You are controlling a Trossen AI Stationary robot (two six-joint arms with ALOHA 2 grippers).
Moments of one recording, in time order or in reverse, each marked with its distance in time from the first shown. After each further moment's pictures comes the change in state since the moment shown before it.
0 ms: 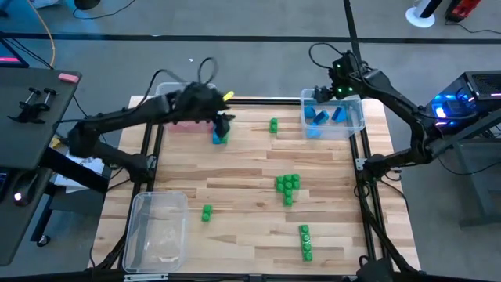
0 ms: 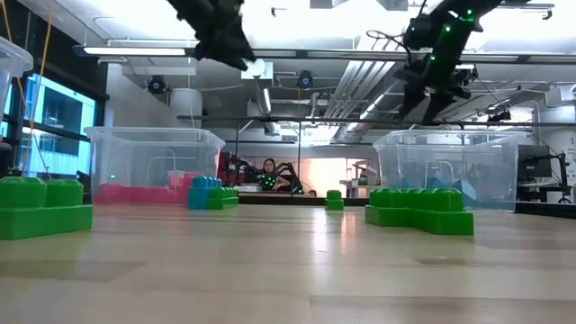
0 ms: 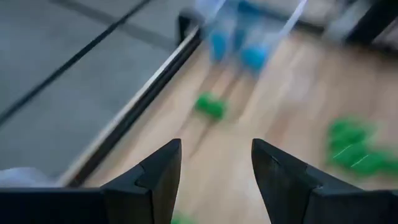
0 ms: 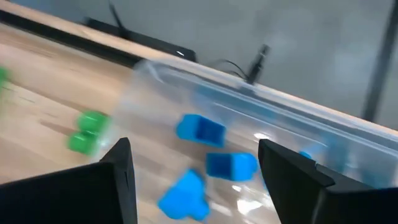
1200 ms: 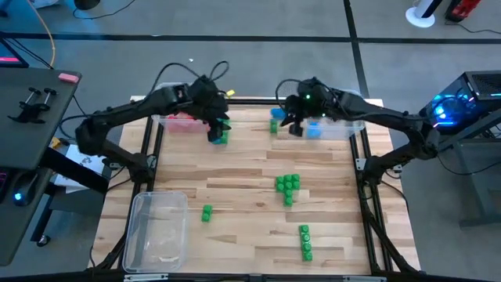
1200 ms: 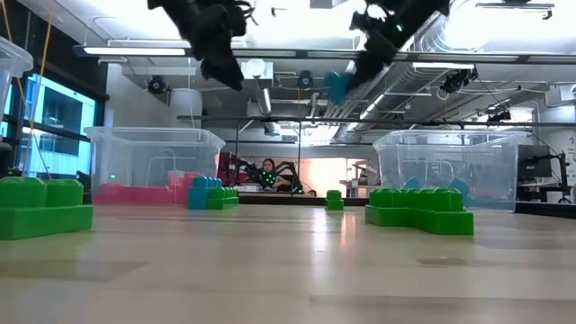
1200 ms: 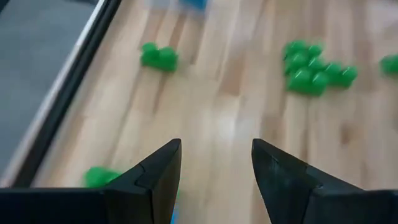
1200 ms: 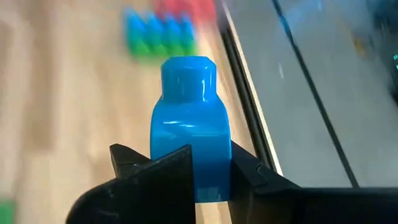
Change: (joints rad) left arm 0.109 0.074 0.034 -0.185 0.339 0.255; right arm 0.520 0.043 0.000 0.289 0.034 -0.611
